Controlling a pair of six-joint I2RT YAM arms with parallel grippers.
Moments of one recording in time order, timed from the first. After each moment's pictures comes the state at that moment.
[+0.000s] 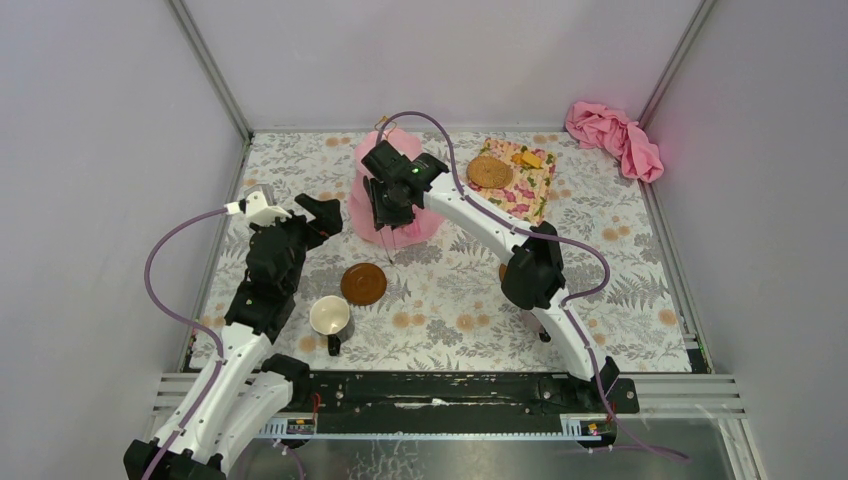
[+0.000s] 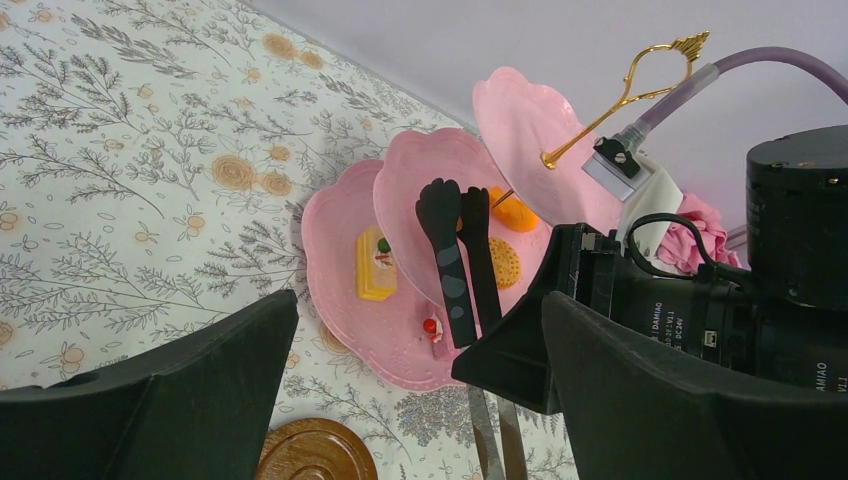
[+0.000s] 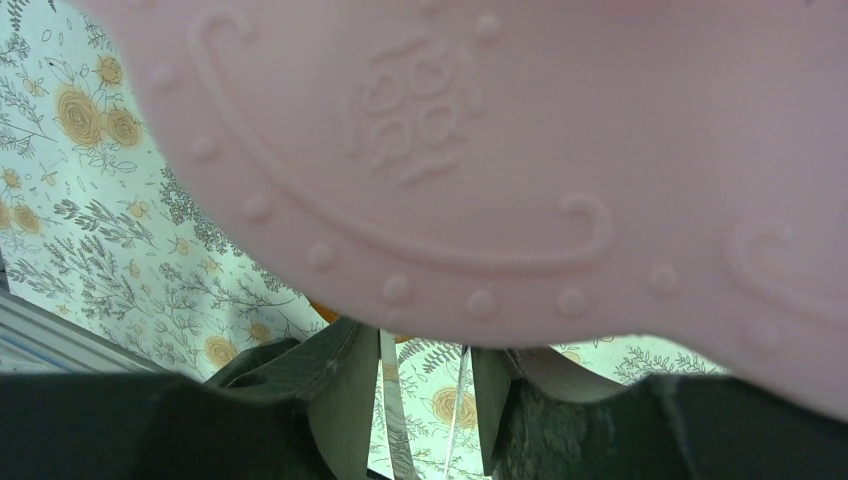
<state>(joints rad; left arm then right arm) -0.28 0.71 0.60 -0.01 -0.27 -0.59 0.87 2.34 2.38 -1.06 0.03 0.63</state>
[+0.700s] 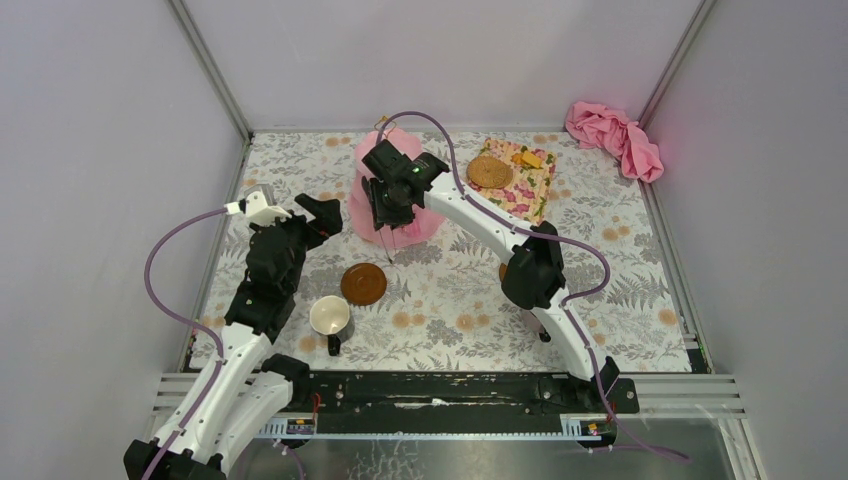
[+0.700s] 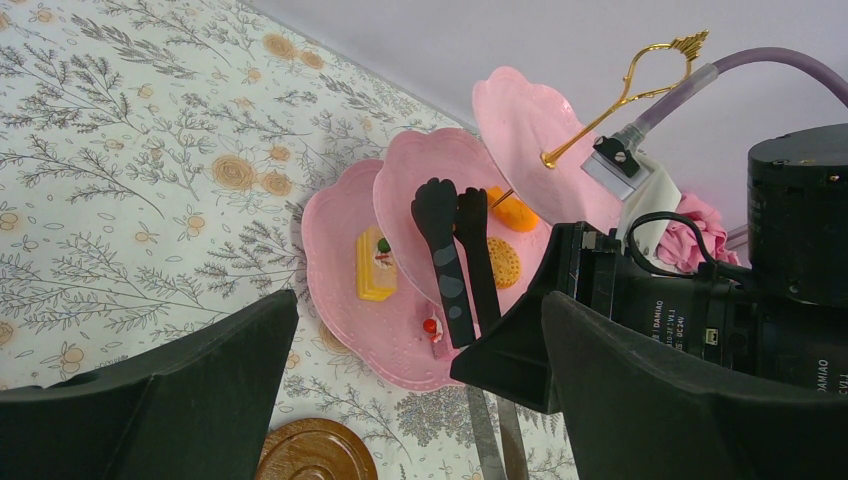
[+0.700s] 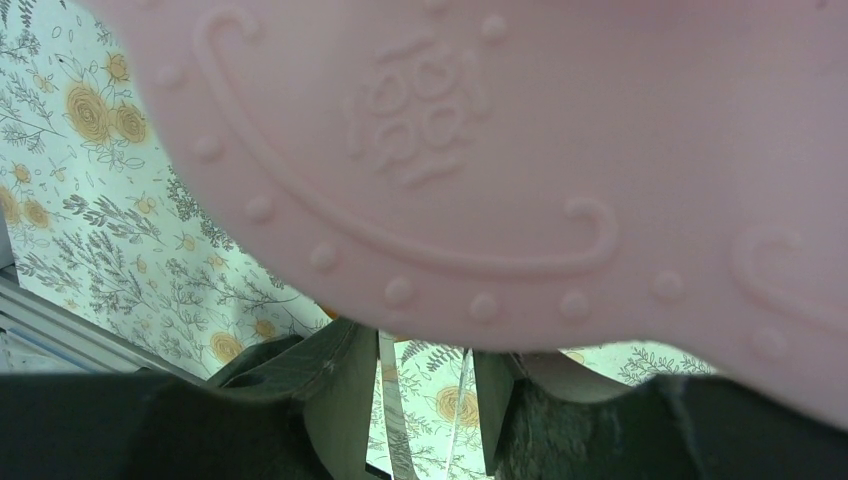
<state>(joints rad) -0.28 0.71 0.60 -0.01 -0.27 -0.59 0.86 2.34 2.38 -1.06 0.01 0.63</state>
